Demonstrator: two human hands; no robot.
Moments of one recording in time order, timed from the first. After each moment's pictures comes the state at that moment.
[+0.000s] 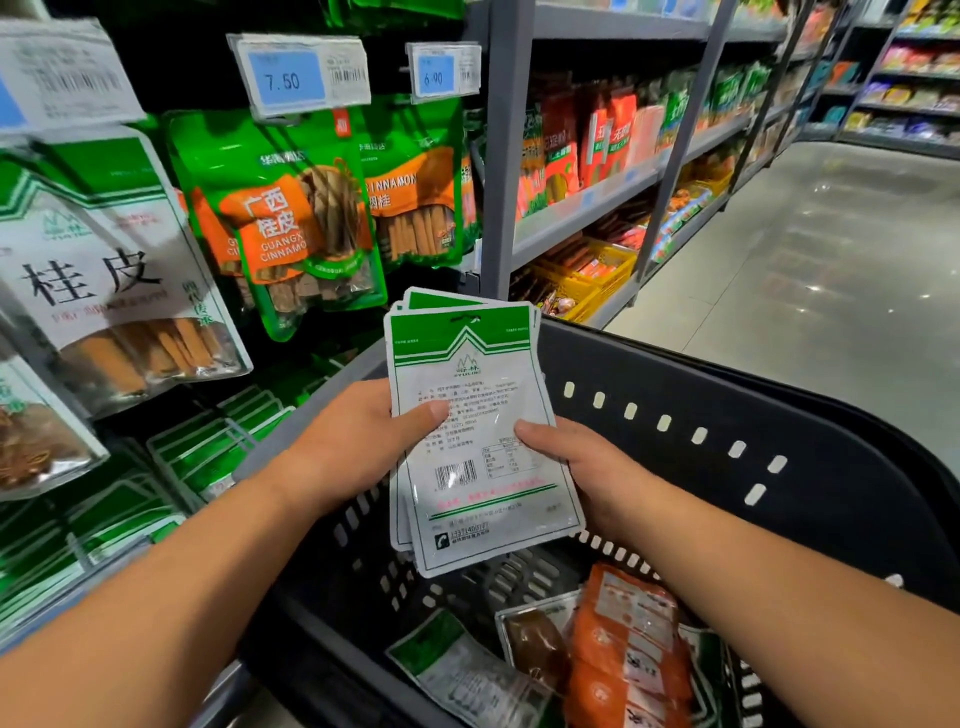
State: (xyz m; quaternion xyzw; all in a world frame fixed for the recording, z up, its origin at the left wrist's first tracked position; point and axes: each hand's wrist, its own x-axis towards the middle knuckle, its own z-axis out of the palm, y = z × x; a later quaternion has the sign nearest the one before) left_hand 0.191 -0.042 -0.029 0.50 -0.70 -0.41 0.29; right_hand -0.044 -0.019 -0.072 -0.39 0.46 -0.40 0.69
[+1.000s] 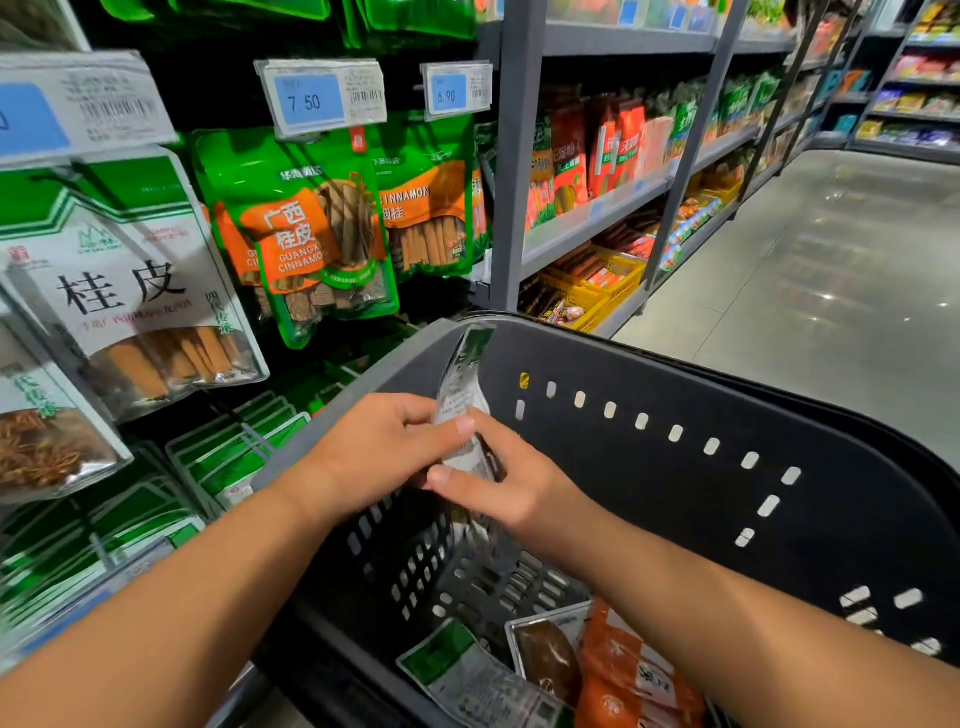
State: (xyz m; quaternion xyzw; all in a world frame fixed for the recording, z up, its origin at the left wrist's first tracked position) left_hand 0.190 -0.031 -0.021 0.46 -0.71 -0.44 0.29; right_hand 0.016 0.007 -0.053 -0.61 0.48 -0.38 0.51
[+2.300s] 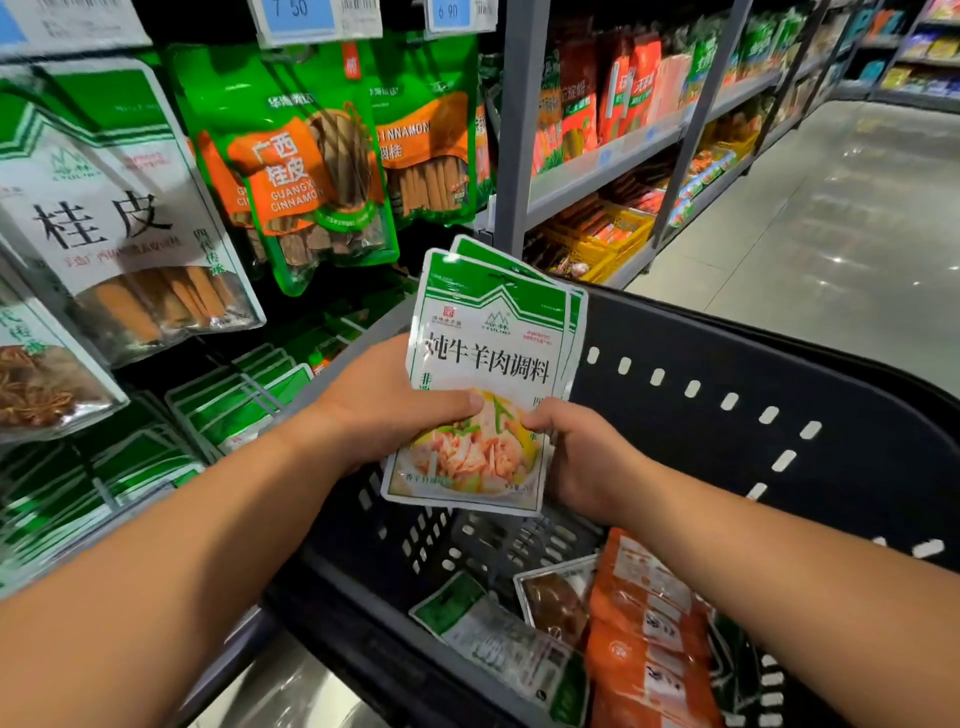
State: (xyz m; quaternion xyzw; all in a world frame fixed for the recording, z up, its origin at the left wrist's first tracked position) left_hand 0.191 -0.034 -0.031 0.49 -0.70 -0.43 0.28; right_hand -0.020 -0.011 -0.098 -0.30 0.49 -0.41 0.70
